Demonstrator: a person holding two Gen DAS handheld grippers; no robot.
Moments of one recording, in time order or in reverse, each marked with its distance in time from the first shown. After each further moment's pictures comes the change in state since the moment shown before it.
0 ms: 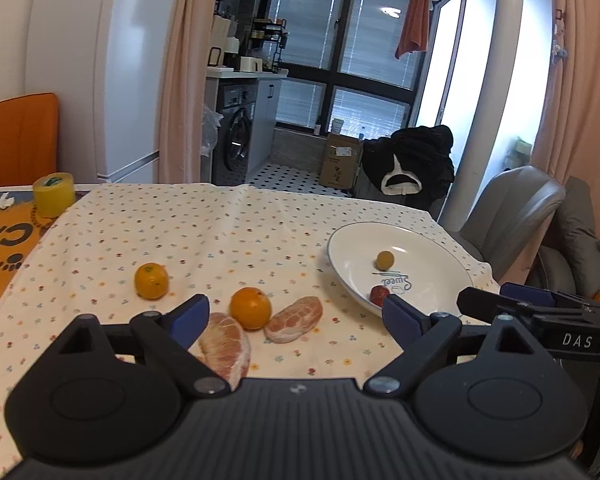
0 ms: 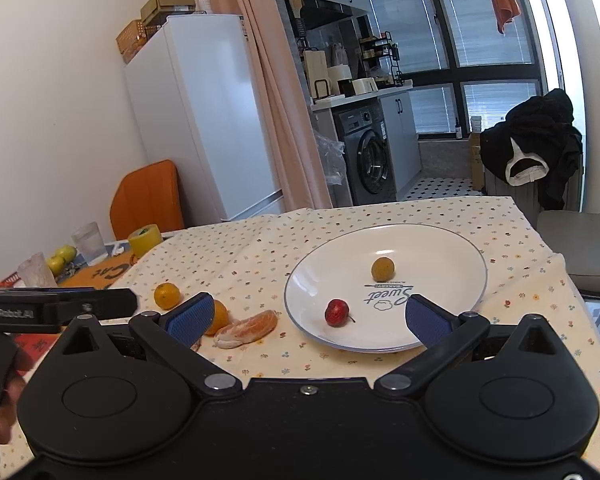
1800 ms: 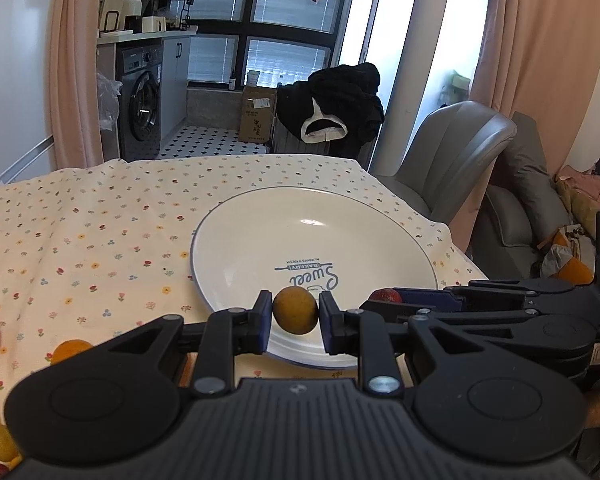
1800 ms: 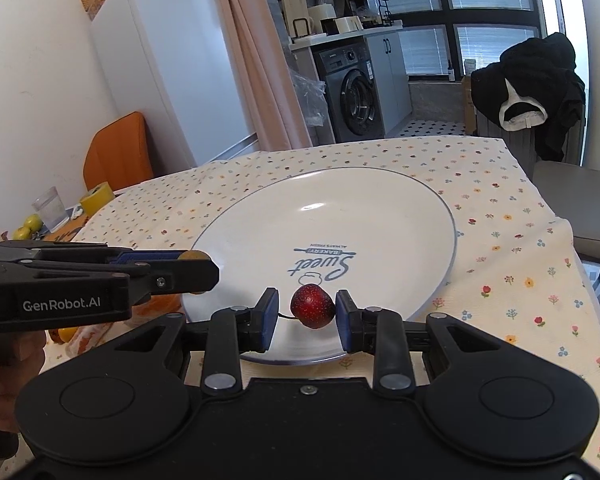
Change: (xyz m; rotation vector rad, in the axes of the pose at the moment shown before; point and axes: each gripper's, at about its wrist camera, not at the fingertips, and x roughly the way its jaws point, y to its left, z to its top) left arm 0.136 -0.077 0.015 0.144 0.155 -0.224; right arm 0.071 -0.068 -0.001 0.034 0.192 -0.002
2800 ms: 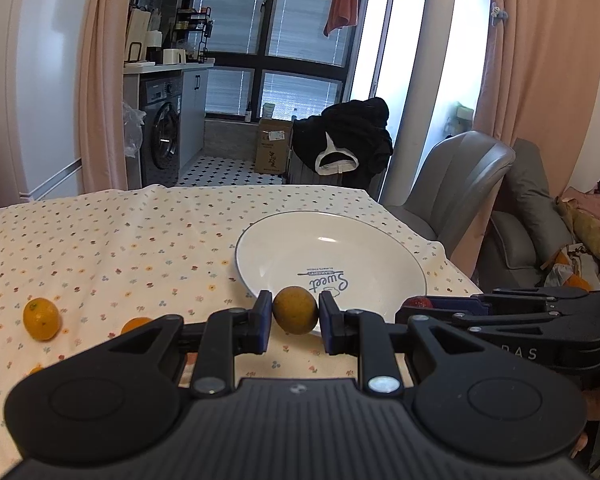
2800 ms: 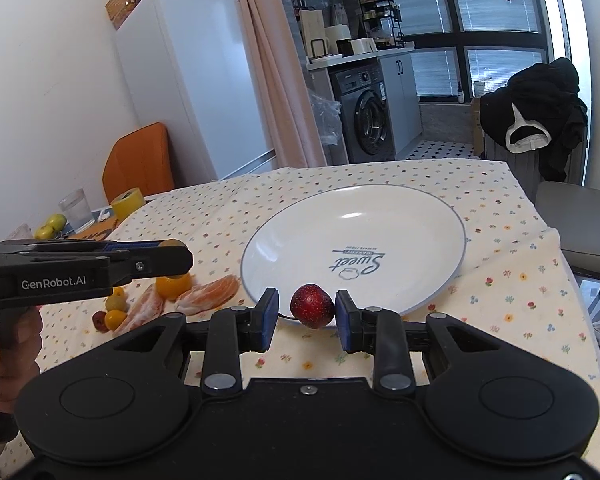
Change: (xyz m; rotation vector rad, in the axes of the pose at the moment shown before) left arm -0.068 0.005 -0.019 -0.008 -0.106 0.045; right arm -0.045 0.028 -0.011 -0.032 -0.060 0.018
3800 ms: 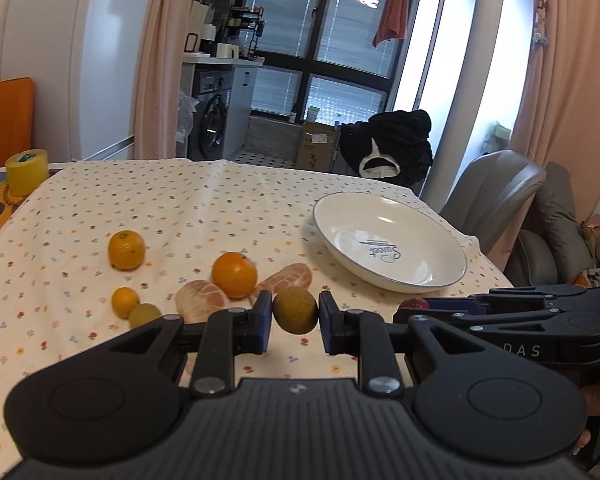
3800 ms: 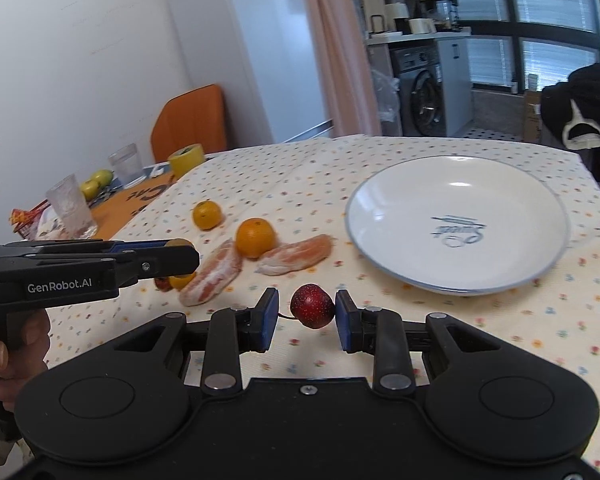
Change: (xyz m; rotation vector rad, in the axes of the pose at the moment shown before) left arm -0.055 0.042 -0.045 -0.103 -0.015 0.094; right arm 0.009 0.062 -0.018 -0.083 0.079 0.110
